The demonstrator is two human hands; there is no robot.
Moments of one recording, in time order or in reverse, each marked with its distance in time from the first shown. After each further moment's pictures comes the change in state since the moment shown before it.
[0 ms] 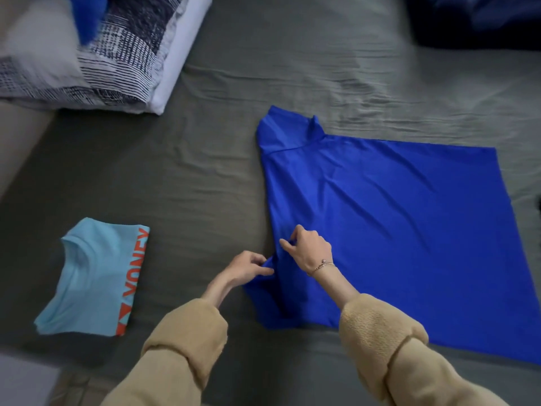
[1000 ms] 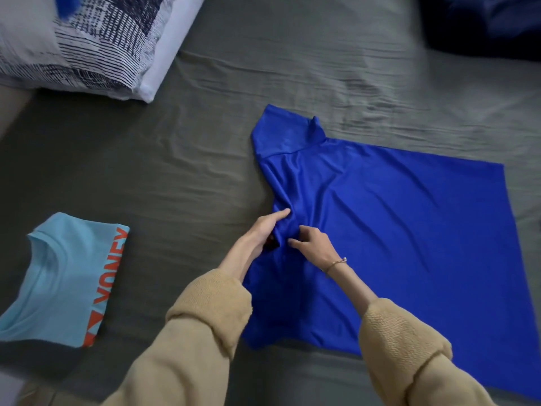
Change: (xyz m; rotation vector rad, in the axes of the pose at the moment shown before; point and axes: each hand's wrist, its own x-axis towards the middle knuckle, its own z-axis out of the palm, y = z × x) left_hand 0.059 0.092 0.001 -0.669 0.050 -0.129; right_hand 0.039 0.027 -0.019 0.429 -0.175 -0.002
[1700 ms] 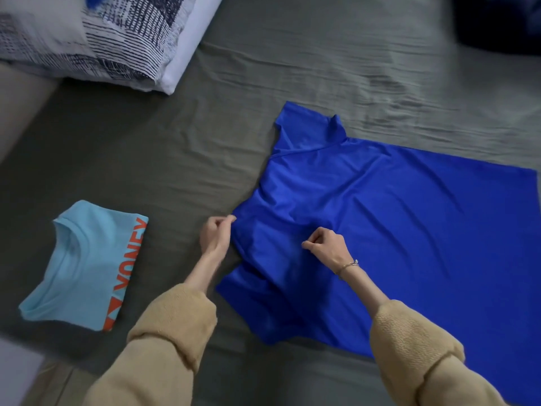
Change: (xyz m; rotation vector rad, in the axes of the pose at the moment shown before) left_hand -0.010 -0.038 -0.098 0.142 0.775 0.174; right_hand 0.010 0.010 0.011 -0.042 0.044 0.075
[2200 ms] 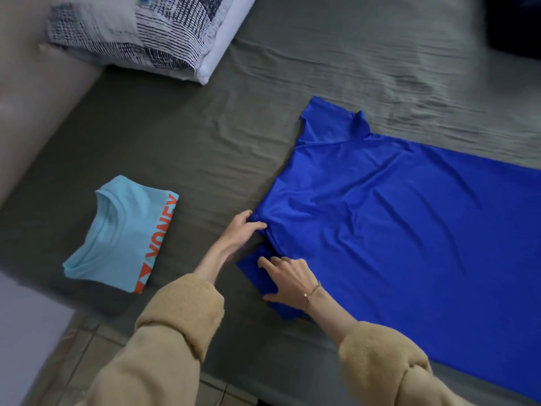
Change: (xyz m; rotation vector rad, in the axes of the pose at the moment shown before) left_hand -0.023 -0.020 -0.029 -0.101 -0.506 0.043; right_hand -0.076 -0.030 0.090 -0.910 -0.183 -0.758
